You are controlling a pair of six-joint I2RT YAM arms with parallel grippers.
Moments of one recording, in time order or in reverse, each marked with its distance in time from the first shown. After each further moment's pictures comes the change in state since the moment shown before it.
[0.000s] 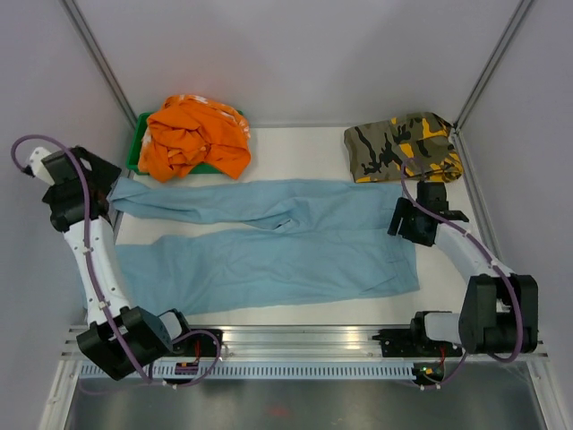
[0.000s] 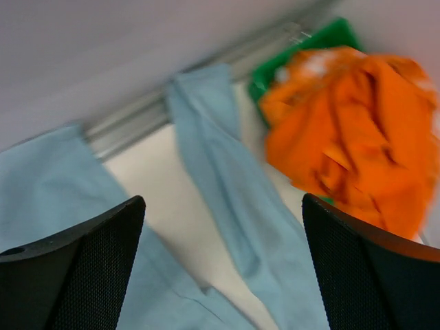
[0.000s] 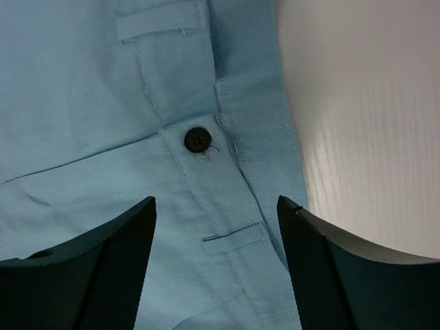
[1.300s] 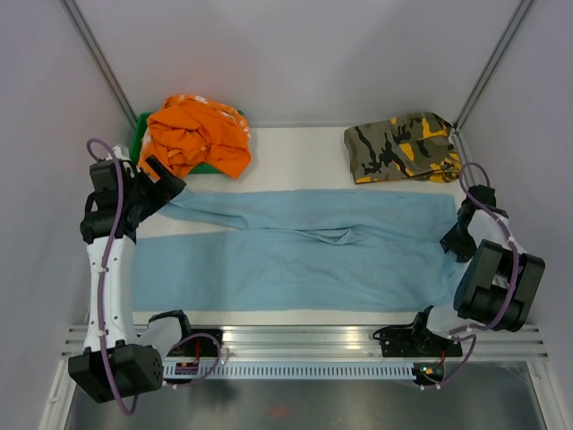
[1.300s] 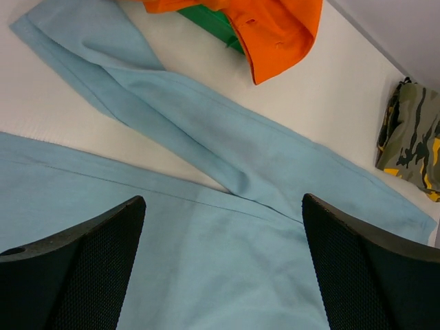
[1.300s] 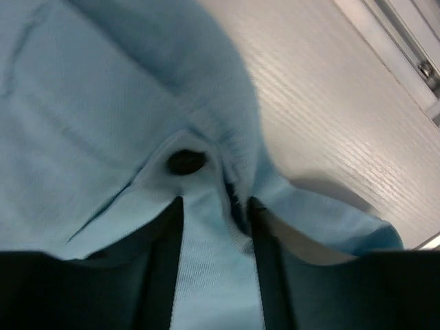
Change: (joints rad) left arm -0.349 -0.161 -0.092 -0.092 0.433 0.102; right arm -0.408 0.223 0.090 -0.179 0.282 0.113
